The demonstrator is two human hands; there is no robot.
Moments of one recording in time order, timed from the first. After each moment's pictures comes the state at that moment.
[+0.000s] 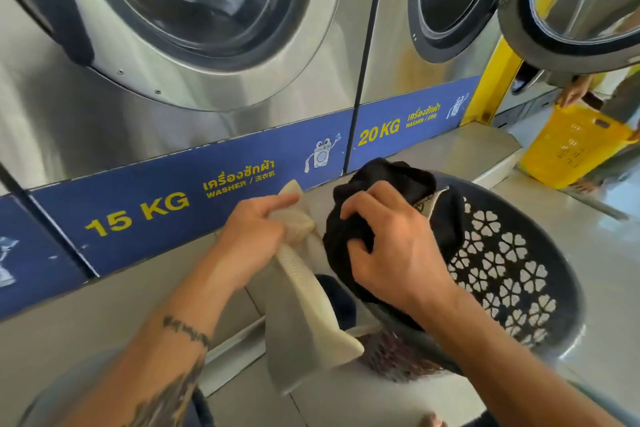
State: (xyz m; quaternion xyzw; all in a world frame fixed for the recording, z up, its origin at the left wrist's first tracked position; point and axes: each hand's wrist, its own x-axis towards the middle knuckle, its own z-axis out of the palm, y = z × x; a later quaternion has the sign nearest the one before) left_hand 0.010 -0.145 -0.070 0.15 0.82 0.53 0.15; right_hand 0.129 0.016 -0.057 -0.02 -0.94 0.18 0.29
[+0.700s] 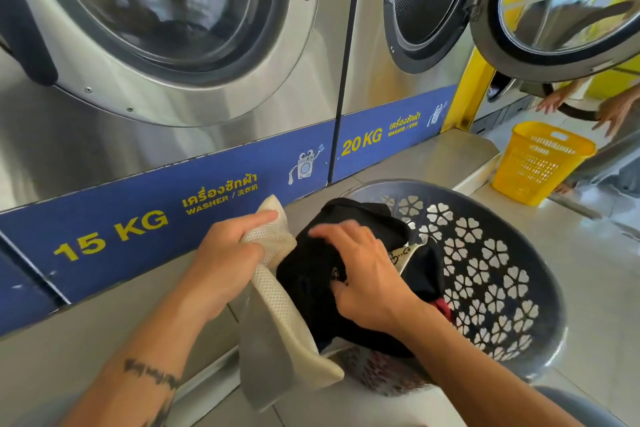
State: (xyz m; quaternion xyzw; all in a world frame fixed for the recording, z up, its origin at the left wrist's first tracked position) left_hand 0.003 -0.150 -0.080 0.18 0.81 0.53 0.15; right_hand 0.116 0.031 -0.097 -0.06 -0.97 0.22 0.12
